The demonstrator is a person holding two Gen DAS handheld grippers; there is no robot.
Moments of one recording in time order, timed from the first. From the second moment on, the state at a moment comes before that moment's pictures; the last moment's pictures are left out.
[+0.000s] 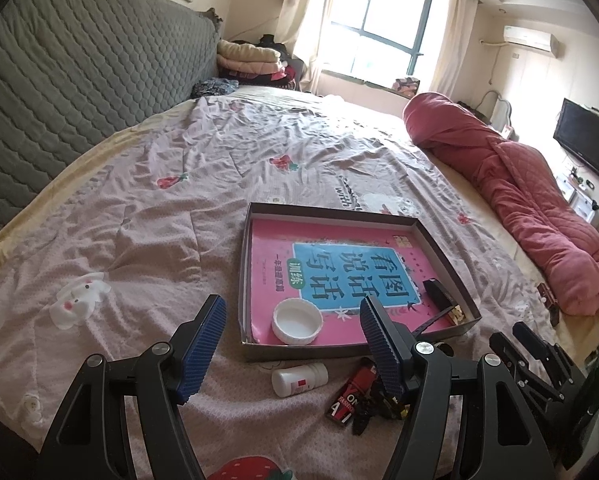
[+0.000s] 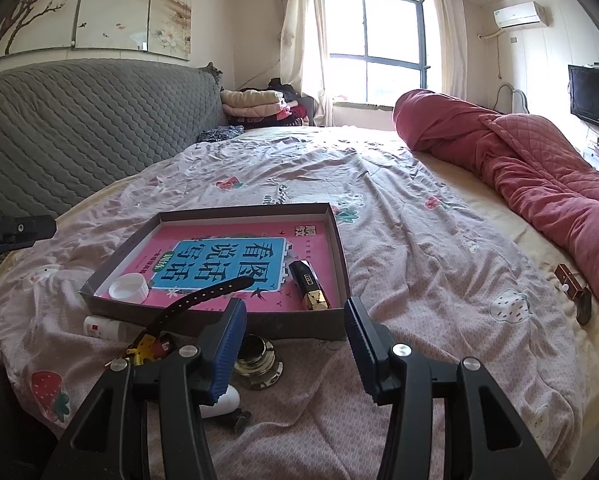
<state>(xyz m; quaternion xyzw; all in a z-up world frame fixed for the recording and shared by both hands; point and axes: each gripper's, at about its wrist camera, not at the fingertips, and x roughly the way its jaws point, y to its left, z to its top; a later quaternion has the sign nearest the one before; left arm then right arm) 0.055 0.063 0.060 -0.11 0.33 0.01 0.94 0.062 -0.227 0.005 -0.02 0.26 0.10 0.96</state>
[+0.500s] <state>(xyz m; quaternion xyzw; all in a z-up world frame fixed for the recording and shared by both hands) 0.040 0.068 0.069 -0.10 0.33 0.02 0.94 0.046 -0.231 0.015 -0.01 0.25 0.10 0.96</state>
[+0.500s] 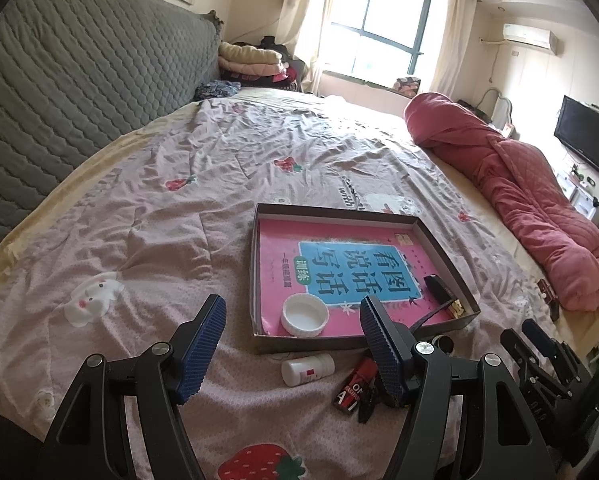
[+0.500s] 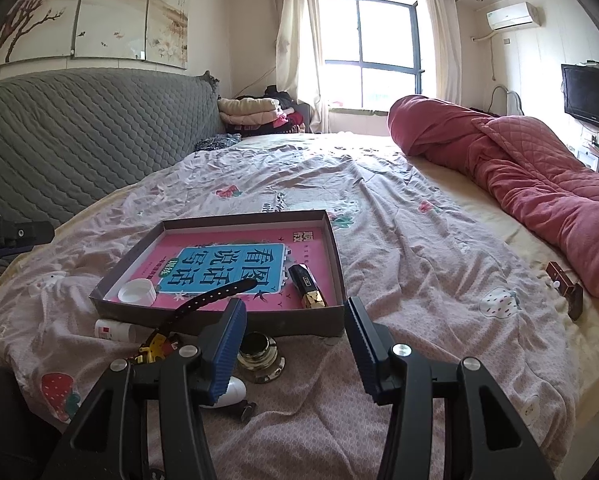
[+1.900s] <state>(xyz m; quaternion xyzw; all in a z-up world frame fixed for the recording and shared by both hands) 0.008 0.028 0.051 -0.06 0.37 -0.03 0.93 0.010 -0.214 0.022 -0.04 0.27 0.13 0.95</state>
